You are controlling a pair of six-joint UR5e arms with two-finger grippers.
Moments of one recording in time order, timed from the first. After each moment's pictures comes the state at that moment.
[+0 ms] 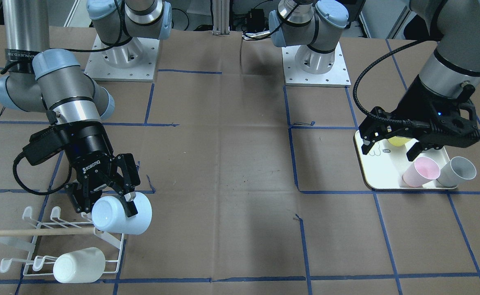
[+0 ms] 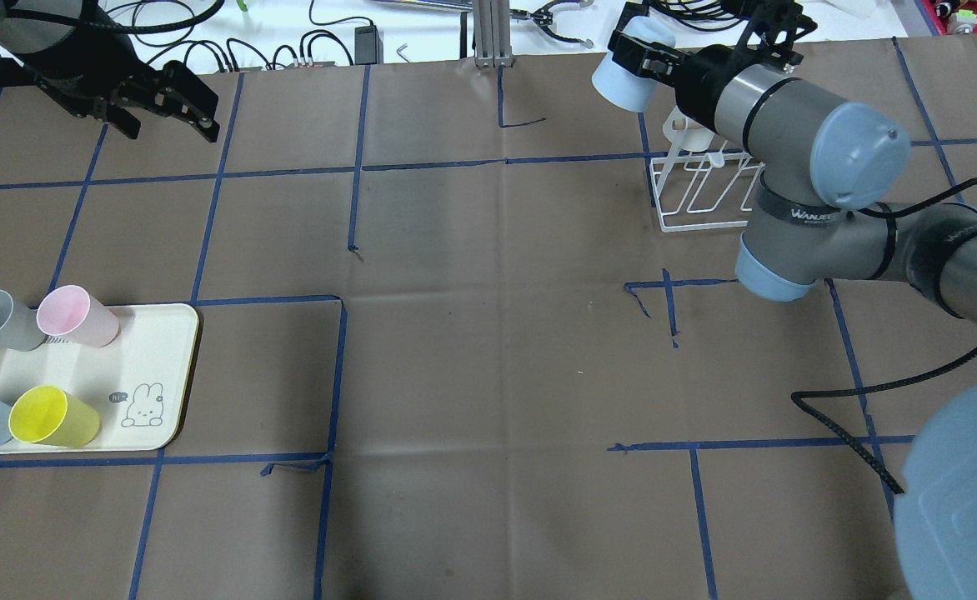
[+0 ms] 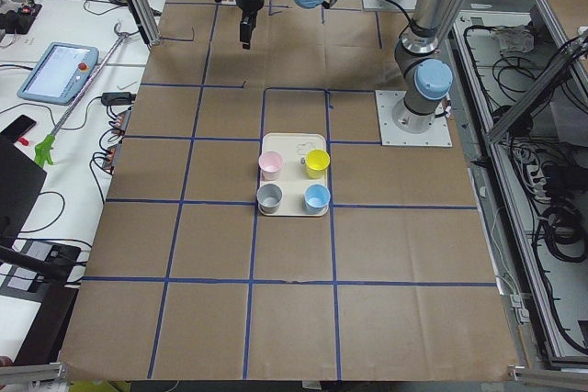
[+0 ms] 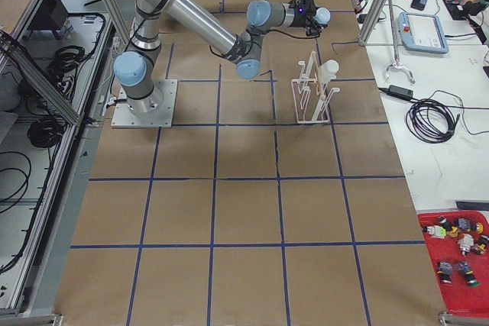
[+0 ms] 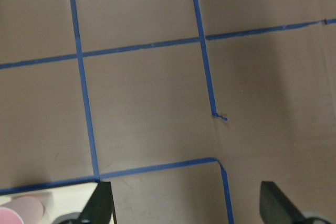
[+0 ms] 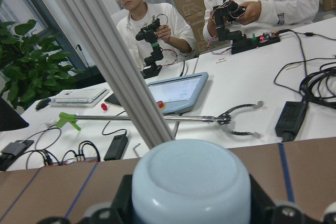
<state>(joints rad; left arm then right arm) -1.41 -1.66 -1.52 -1.47 1.58 0.25 1.41 -1.20 1.94 -3.44 -1.05 0.15</state>
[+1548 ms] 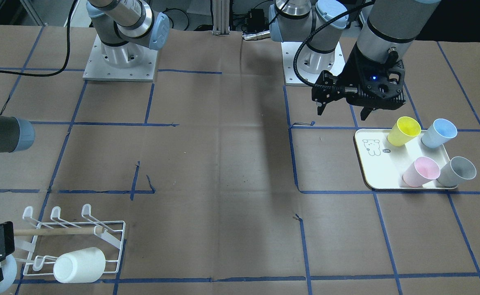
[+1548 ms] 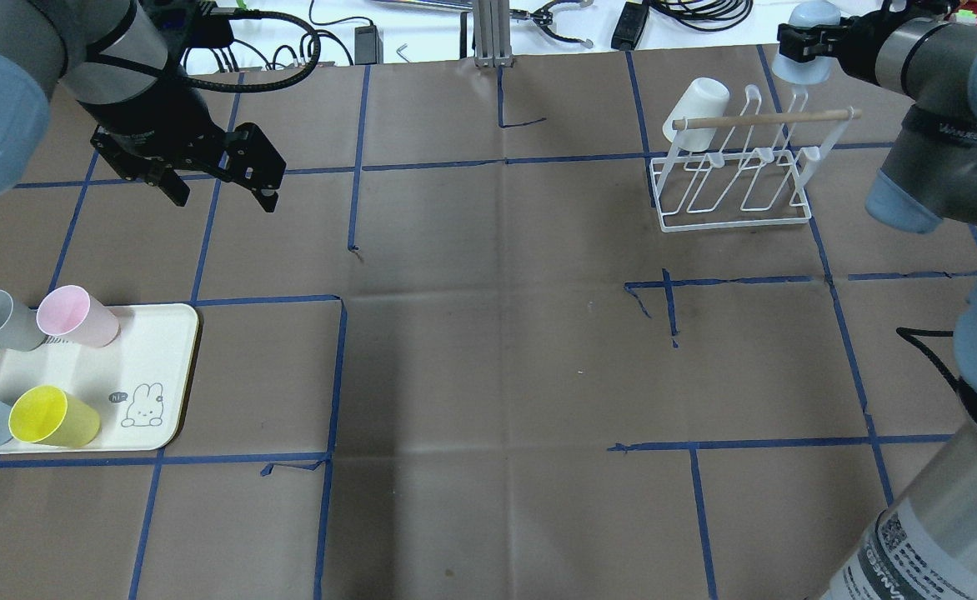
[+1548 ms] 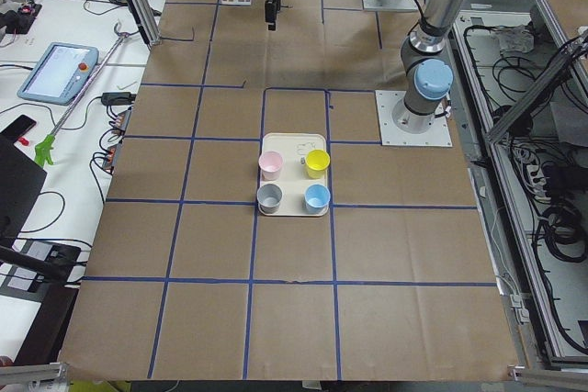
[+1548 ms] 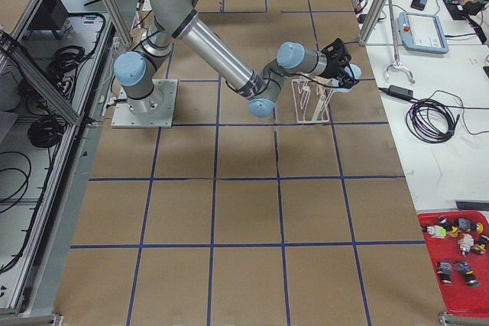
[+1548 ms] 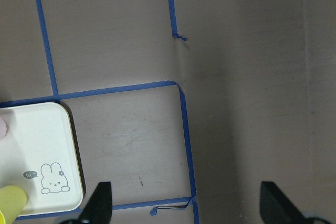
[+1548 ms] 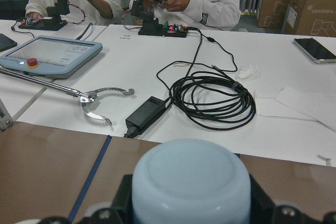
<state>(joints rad) -1.53 -1.58 -1.57 -1.54 1.57 0.17 1.18 -1.02 1.72 -3.23 -1.05 -0.31</state>
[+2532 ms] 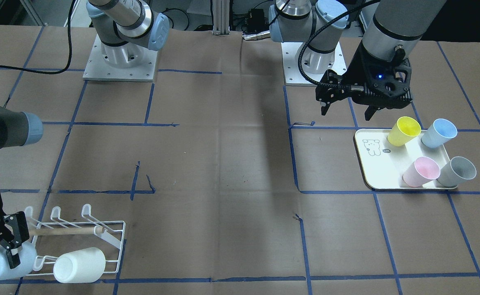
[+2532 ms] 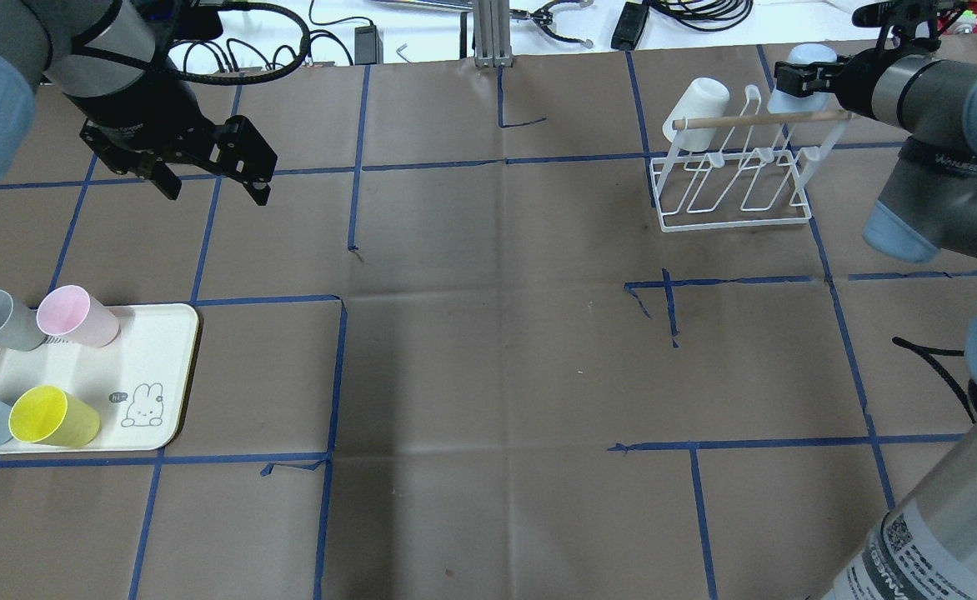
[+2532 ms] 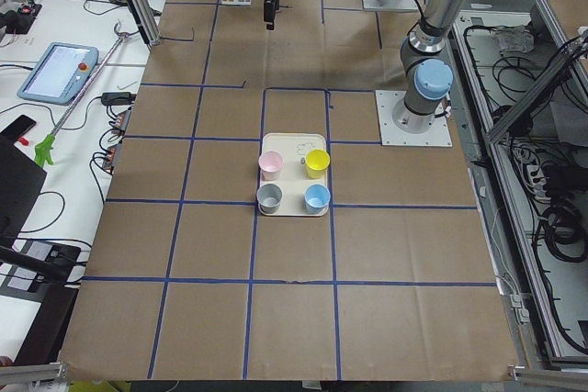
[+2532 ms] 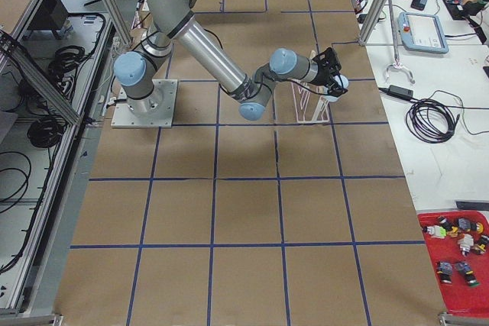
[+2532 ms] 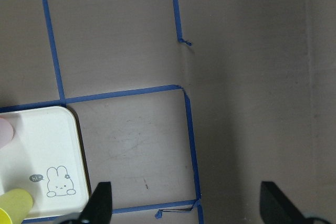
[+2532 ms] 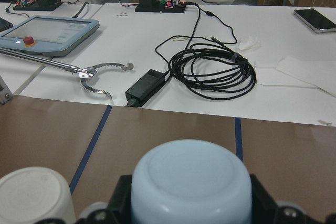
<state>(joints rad) -1.52 -1.58 -1.56 -1.54 1.57 0.17 1.16 -1.03 1.80 -3.23 -1.06 -0.32</state>
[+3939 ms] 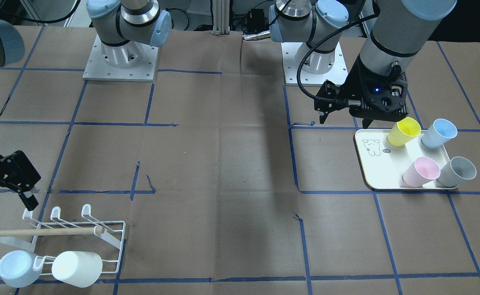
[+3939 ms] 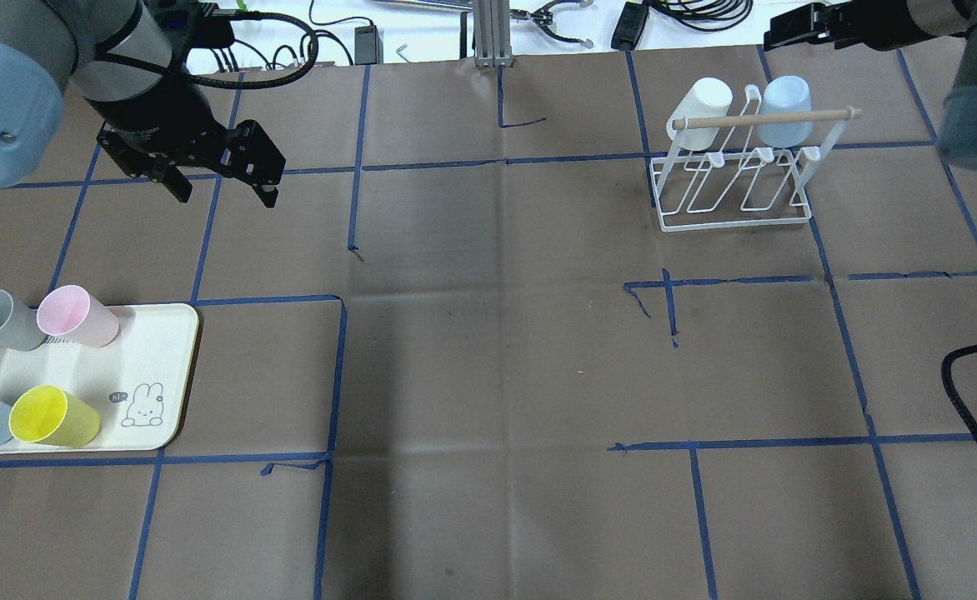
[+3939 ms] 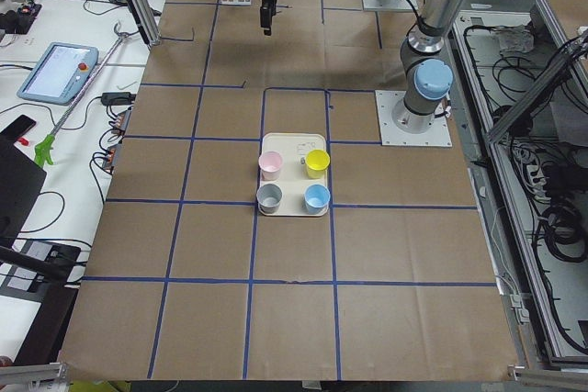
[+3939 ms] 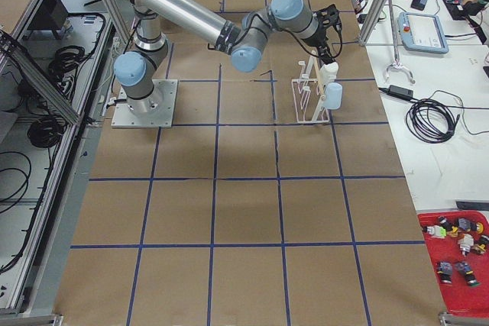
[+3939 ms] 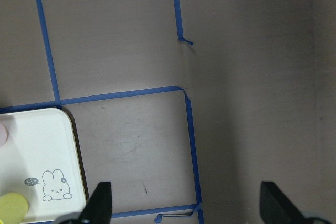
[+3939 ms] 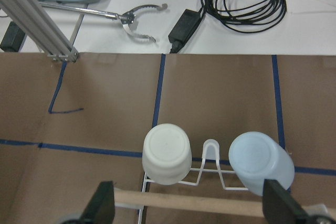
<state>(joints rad) -1.52 -1.61 -1.57 -1.52 1.57 0.17 1.28 -1.39 1.65 -2.32 -1.23 -0.28</state>
